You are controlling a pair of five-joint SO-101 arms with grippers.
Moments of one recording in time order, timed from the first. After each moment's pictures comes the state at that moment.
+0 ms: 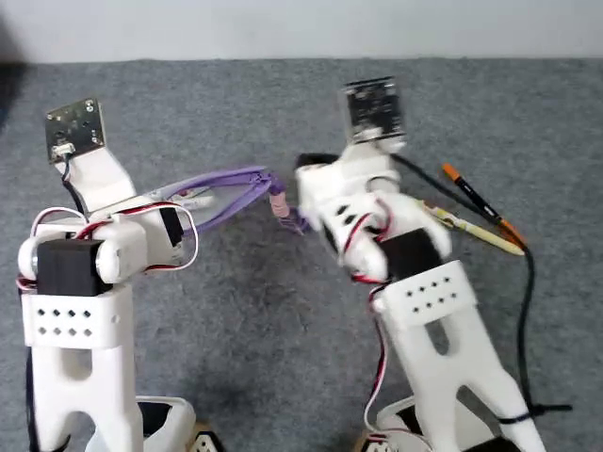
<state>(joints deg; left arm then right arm) -1.7 -35.3 12.4 93.7 25.9 -21.5 -31.4 26.5 43.9 -9.2</state>
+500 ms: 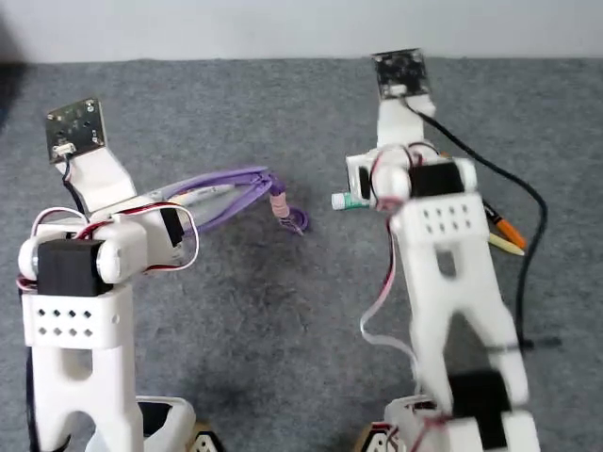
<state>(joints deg) -1.7 -35.3 12.4 93.8 25.9 -11.3 -6.3 1.1 70.6 2.0</state>
